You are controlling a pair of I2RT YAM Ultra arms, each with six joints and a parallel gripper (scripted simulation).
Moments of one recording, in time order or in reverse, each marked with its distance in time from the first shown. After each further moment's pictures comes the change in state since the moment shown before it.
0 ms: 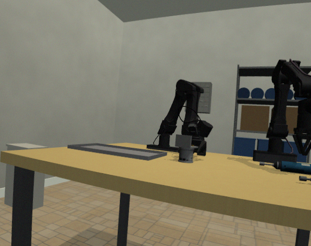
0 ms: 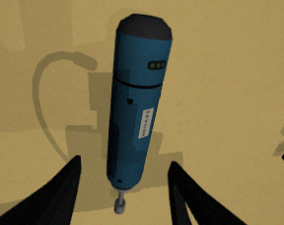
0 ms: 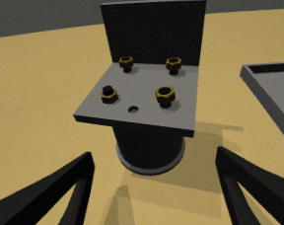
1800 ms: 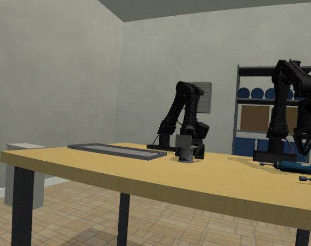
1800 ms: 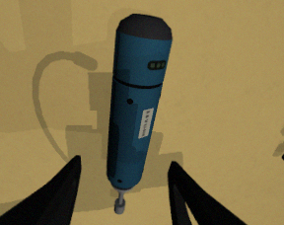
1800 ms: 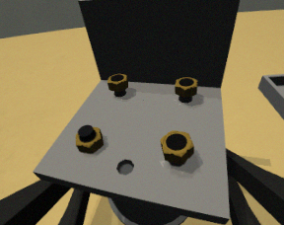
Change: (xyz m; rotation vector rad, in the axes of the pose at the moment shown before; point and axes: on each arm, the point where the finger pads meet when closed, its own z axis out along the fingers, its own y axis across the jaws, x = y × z) left arm 0.000 0.000 0.000 0.000 0.000 0.000; right arm -0.001 0.001 0.045 -0.001 -0.003 0.002
